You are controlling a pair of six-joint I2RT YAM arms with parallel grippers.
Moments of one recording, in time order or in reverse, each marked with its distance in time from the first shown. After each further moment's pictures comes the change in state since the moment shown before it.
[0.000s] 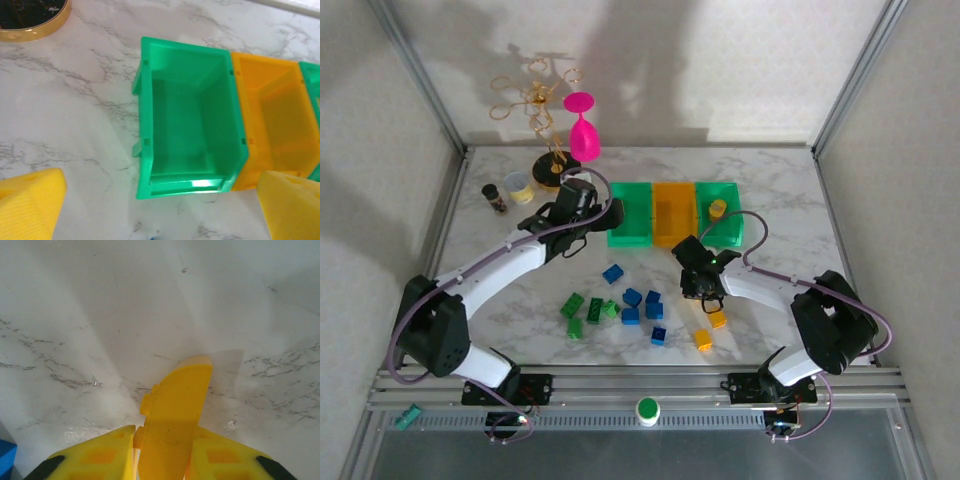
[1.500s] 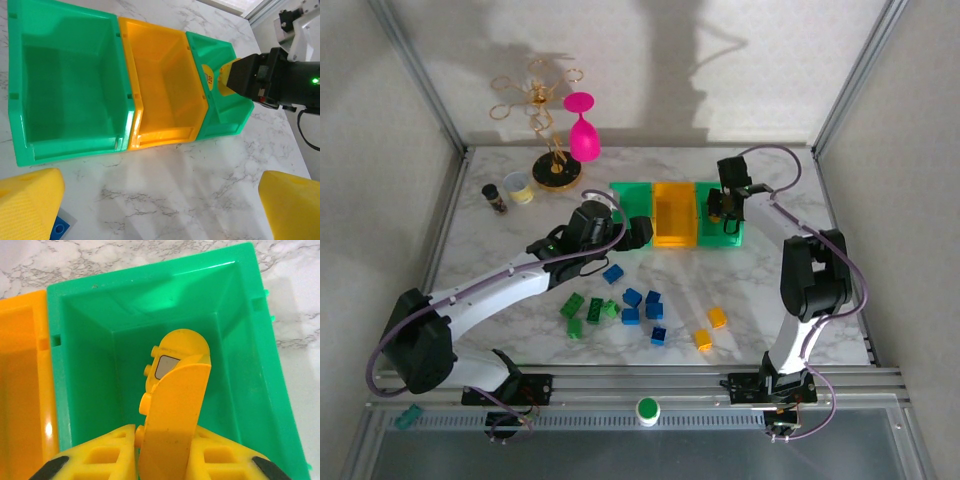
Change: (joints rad) left arm -0.193 -0.092 -0.109 0.158 0.077 -0.146; right arm -0.457 0.326 0.523 0.112 -0.083 -0.362
